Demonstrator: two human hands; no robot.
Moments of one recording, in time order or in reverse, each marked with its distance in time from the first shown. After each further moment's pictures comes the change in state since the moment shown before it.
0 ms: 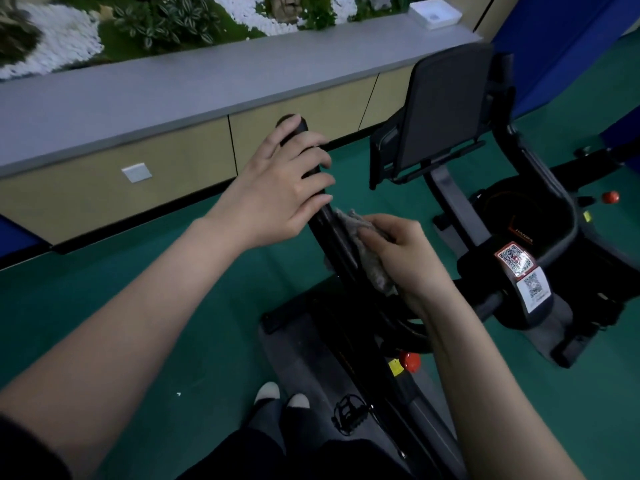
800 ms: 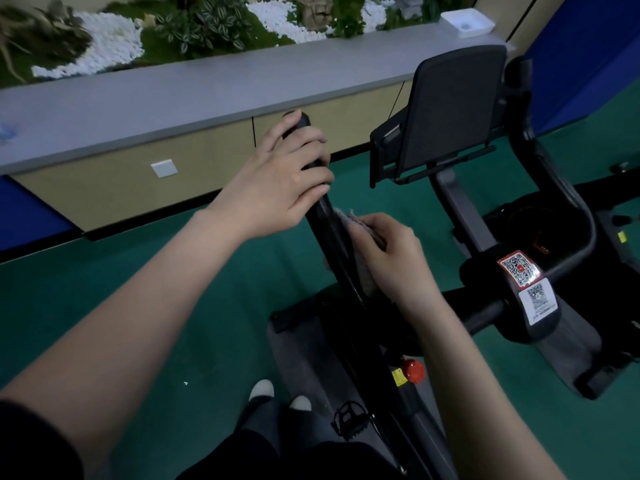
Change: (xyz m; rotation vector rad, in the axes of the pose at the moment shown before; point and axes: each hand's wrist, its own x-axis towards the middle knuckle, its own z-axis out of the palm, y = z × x) left_hand 0.003 0.008 -0.006 -0.006 -0.009 -0.055; right_hand -0.008 0.005 -0.003 -0.222 0.035 -0.140
